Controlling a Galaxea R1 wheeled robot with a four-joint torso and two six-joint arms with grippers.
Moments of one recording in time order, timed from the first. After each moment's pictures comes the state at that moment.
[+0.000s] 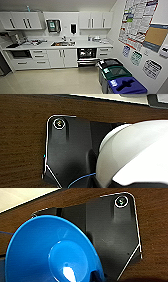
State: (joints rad) left arm 1.50 2.94 -2.77 0.99 -0.24 -1.02; right arm -1.56 2.99 -2.77 -0.86 0.20 0.87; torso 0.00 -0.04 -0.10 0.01
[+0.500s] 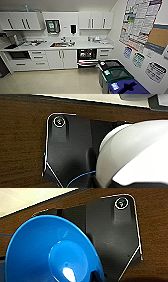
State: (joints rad) left arm 1.50 2.94 -2.77 0.99 -0.24 -1.03; right arm -1.55 2.99 -2.77 -0.86 0.20 0.87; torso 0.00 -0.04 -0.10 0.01
